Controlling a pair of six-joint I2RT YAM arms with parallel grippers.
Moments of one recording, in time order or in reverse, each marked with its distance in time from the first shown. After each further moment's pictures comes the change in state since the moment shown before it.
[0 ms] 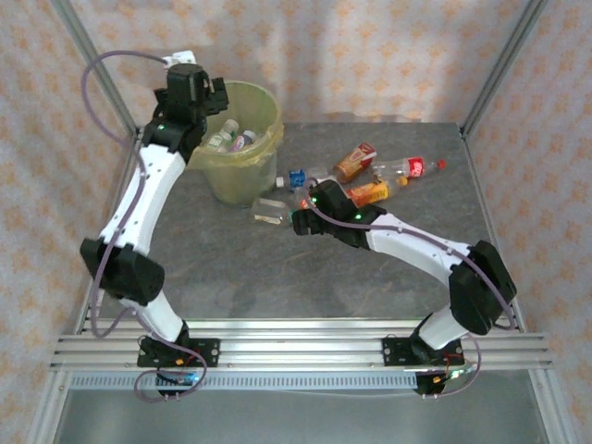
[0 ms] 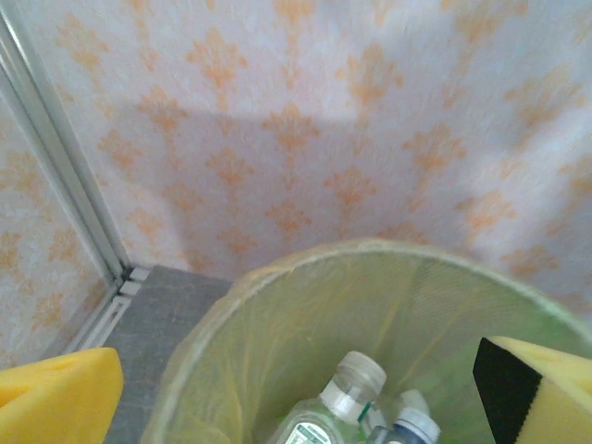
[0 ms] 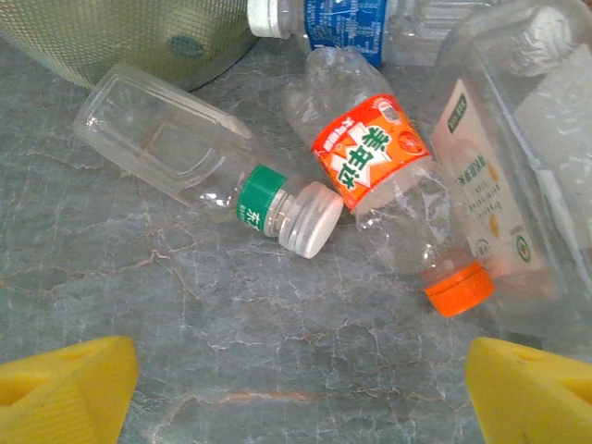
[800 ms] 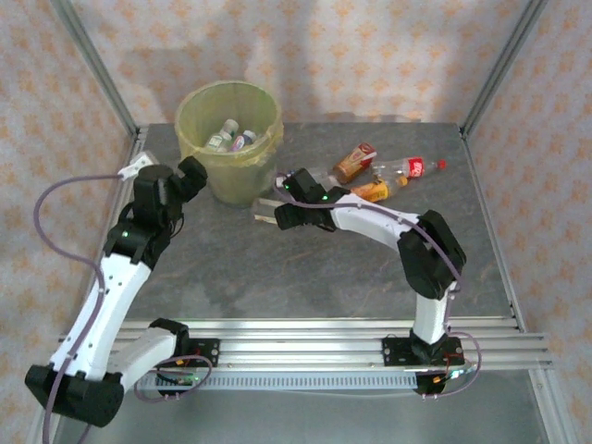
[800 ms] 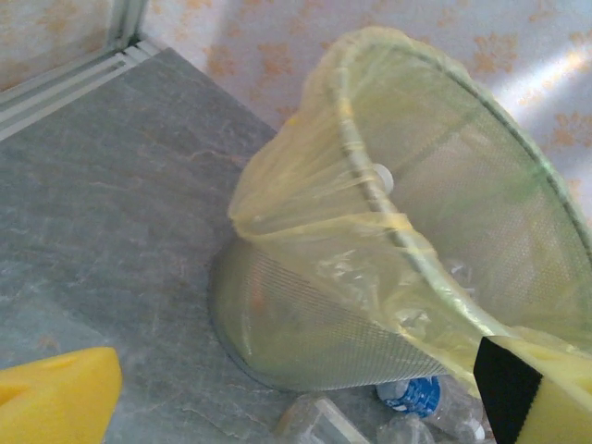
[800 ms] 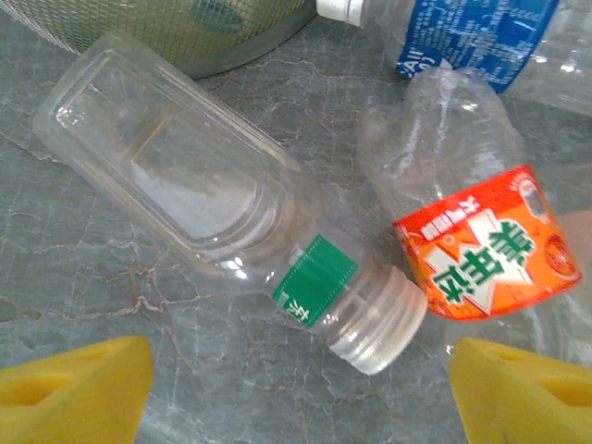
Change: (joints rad) left arm 0.000 -0.719 -0.836 -0.021 0.098 -0.562; right arm 0.000 0.346 0.287 -0.055 -0.051 -0.141
